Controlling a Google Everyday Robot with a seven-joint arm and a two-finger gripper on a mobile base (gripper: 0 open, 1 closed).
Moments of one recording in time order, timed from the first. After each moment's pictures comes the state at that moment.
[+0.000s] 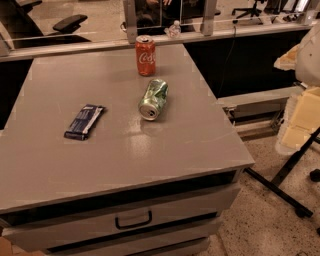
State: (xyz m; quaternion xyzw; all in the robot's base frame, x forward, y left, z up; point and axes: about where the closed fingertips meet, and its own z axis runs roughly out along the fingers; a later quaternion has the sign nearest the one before) arm 0.438 -0.217 0.976 -0.60 0.78 -0.03 0.16
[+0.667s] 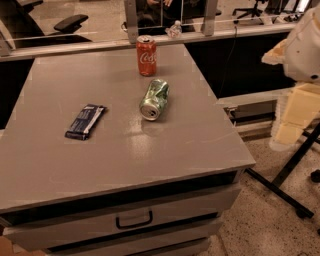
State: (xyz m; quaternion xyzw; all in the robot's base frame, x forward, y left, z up) arm 0.444 -0.200 0.981 -0.64 0.75 -0.05 0.15
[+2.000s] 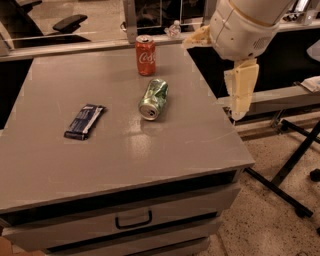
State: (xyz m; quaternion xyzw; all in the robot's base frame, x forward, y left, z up) arm 0.507 -0.101 0.982 -0.85 0.50 -0.04 0.17
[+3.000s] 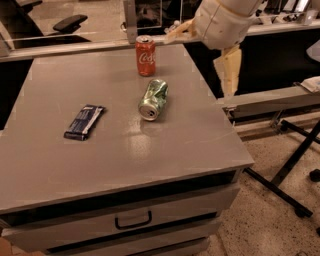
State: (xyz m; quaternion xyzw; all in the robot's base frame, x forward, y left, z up) arm 0.562 -0.081 0.973 -0.91 0.37 -0.04 0.17
